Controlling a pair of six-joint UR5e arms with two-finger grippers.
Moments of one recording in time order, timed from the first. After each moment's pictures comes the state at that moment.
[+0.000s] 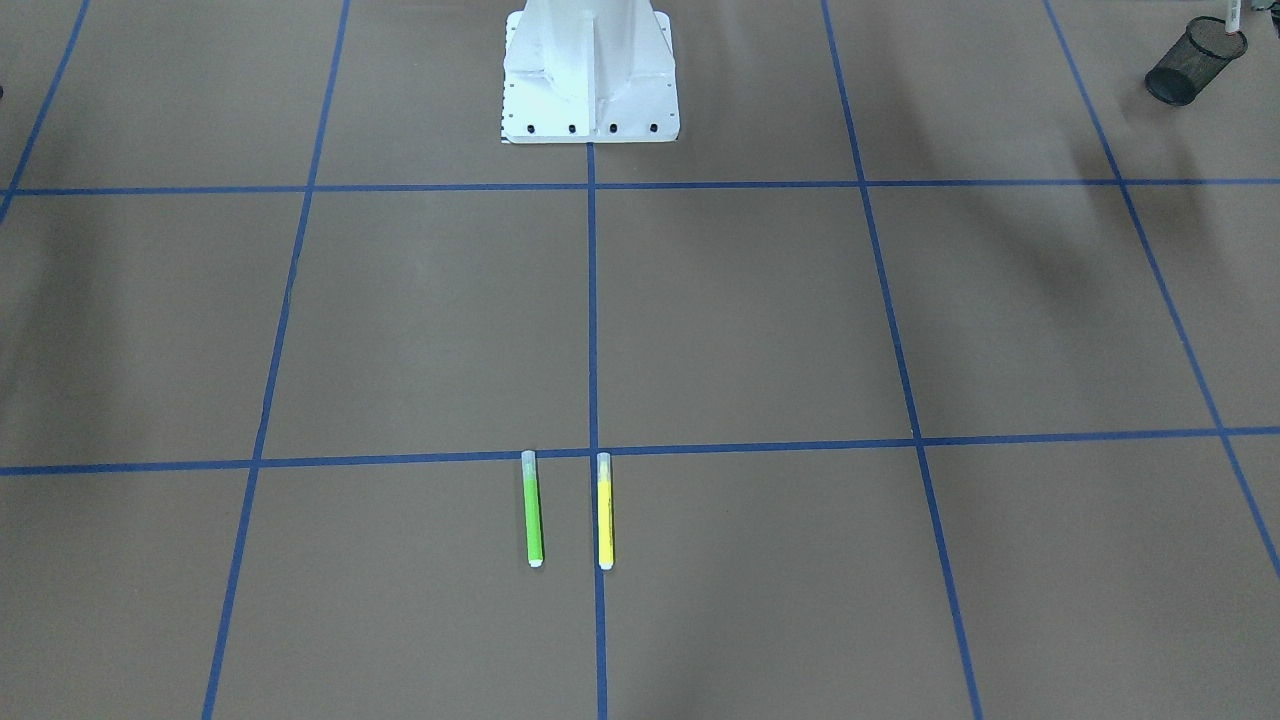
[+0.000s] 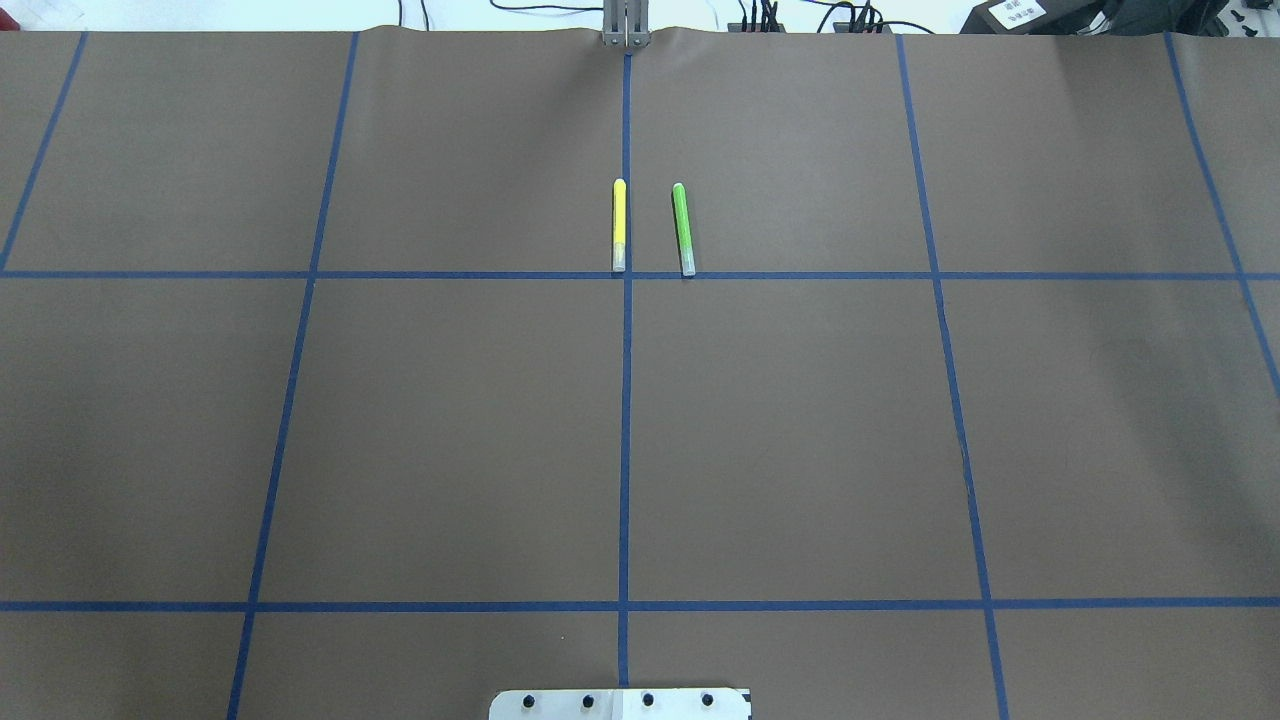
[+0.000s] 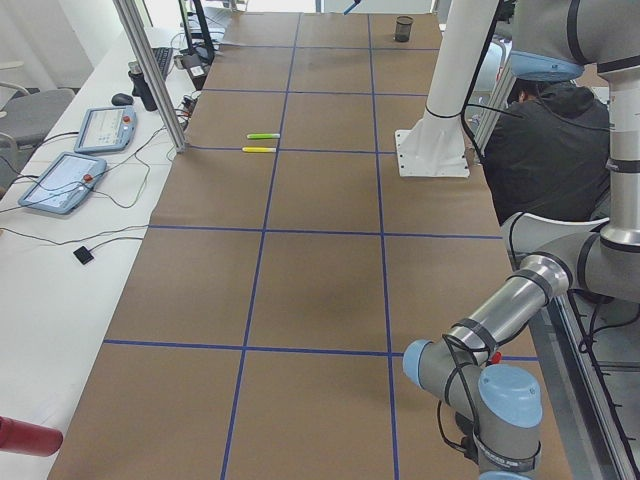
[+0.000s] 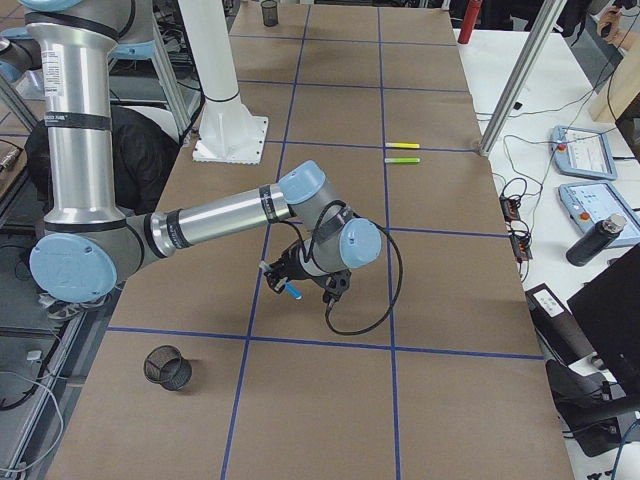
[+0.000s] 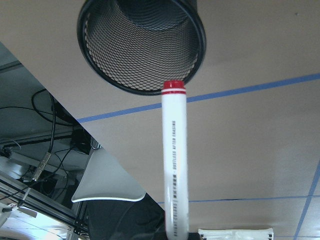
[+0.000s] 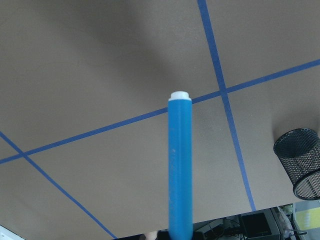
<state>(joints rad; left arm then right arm) -2.15 -1.28 -1.40 -0.32 -2.26 0.25 1.52 -1.58 1.89 -2.81 2.41 -0.28</state>
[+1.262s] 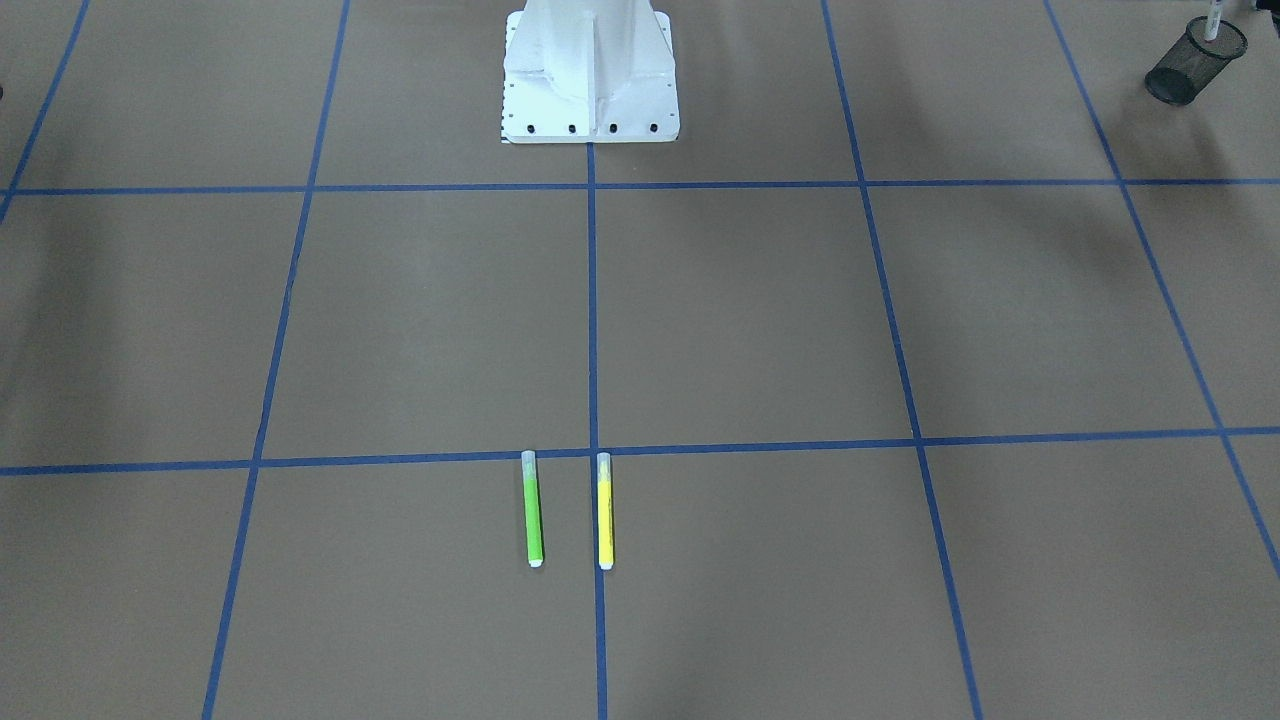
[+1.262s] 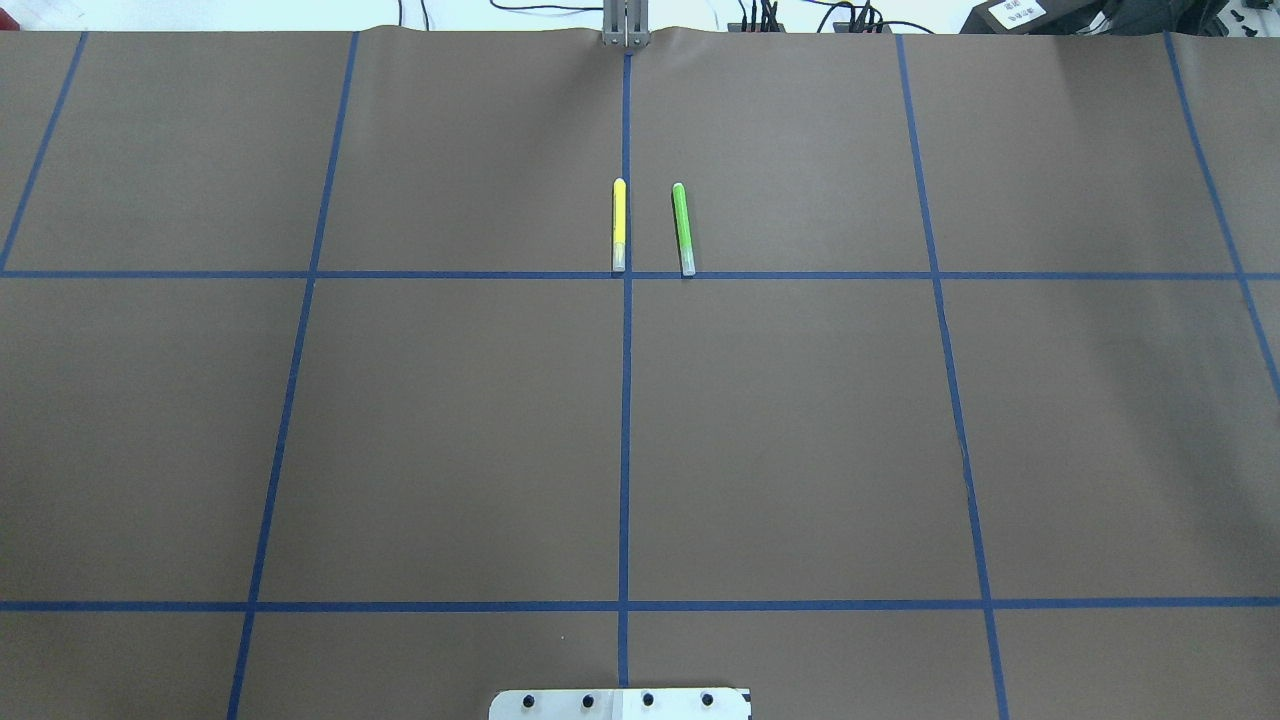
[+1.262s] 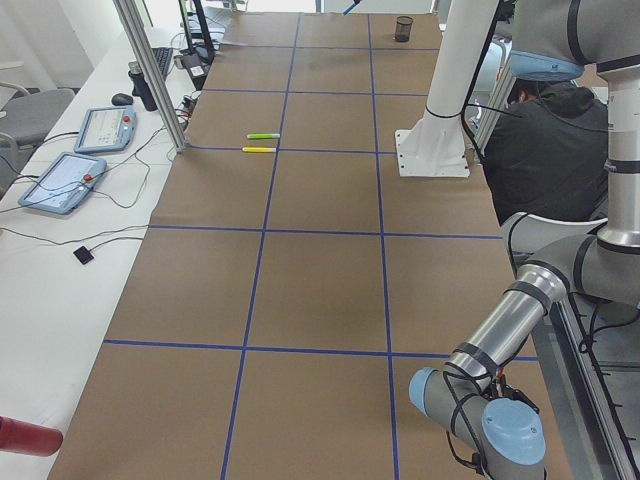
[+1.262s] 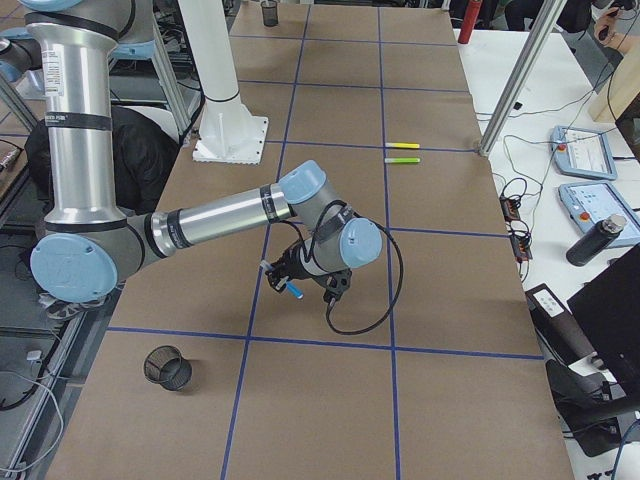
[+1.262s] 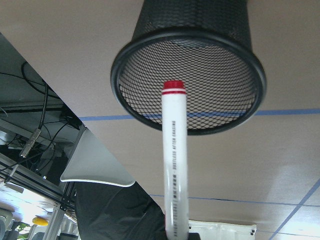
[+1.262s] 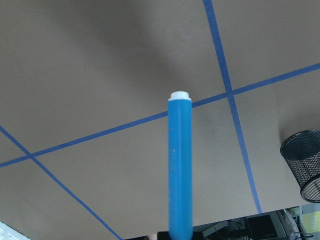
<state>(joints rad) -2.15 -1.30 -1.24 -0.36 -2.27 0.24 1.52 -1.57 1.89 -2.81 2.41 -0.28</state>
